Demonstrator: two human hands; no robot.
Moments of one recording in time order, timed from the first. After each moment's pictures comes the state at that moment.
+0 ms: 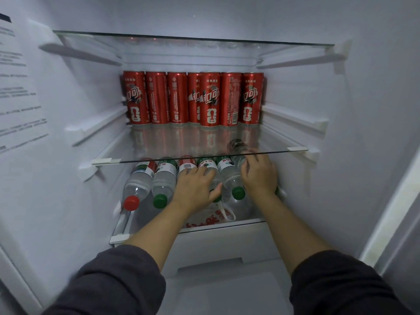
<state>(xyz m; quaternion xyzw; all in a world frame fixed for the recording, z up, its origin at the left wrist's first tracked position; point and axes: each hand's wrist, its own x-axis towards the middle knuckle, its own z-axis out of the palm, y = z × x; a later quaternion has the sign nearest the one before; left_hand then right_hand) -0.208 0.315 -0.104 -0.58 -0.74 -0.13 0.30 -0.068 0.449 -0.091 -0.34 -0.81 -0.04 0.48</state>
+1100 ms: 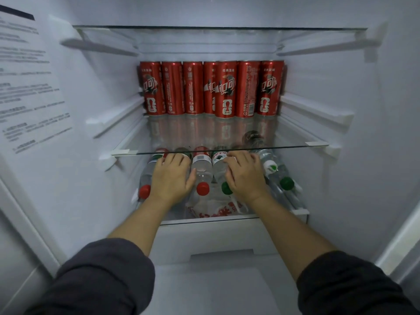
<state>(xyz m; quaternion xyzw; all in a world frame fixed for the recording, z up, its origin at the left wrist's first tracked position) -0.249 0.248 -0.088 -0.50 -0.79 -0.16 0.33 -0.094 0.403 -0.098 -0.16 -0.89 -0.08 0.42</state>
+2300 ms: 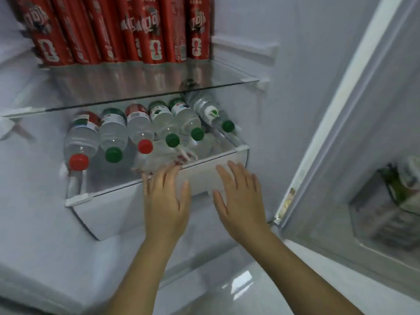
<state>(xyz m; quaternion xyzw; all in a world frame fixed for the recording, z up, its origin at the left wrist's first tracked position) -0.093 0.195 -0.165 -0.55 -0.72 -0.42 0.10 0.060 0.259 -0.173 -0.44 -0.85 0.02 0.29</state>
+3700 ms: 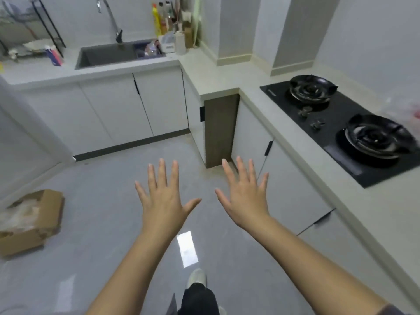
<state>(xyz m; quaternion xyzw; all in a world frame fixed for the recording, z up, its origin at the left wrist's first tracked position) 0.554 -0.086 -0.231 -0.96 -0.27 -0.05 -0.07 0.654 -0.242 -0.238 -0.96 -0.29 0.02 0.07</state>
